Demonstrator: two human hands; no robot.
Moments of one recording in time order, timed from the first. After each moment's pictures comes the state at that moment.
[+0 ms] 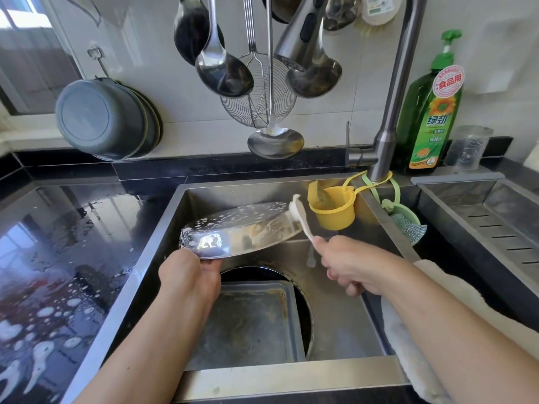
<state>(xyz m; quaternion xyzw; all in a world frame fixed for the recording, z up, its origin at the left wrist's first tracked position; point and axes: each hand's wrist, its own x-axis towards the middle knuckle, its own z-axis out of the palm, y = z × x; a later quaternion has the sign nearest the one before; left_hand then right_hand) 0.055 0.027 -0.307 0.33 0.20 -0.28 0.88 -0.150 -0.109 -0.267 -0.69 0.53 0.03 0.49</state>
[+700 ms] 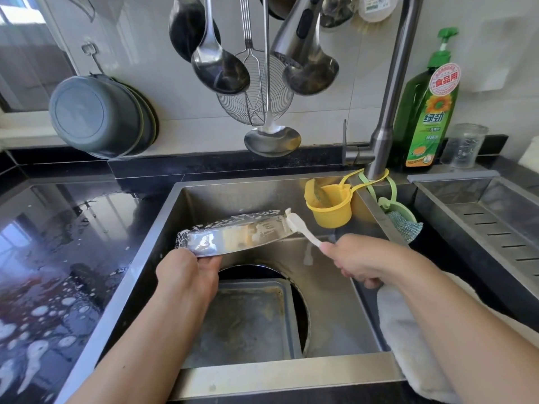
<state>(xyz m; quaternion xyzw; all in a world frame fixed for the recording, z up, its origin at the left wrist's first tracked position) 0.047 0.029 -0.303 0.34 0.19 -0.29 0.87 -0.160 -0.123 -0.263 -0.79 0.50 0.12 0.33</state>
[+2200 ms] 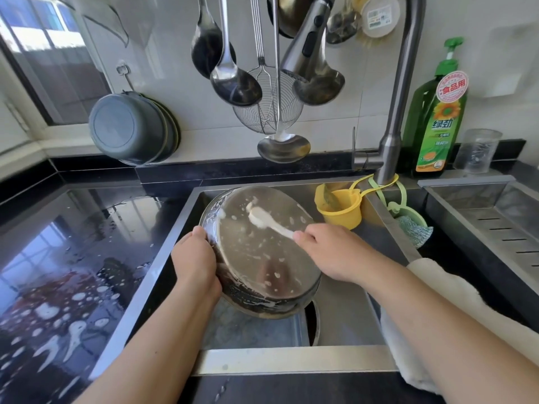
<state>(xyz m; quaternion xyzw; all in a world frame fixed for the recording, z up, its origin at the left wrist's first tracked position) 0.025 0.042 -0.288 0.64 0.03 -0.19 0.75 -0.147 -0.092 -0.257 -0.91 0.33 -0.06 0.25</state>
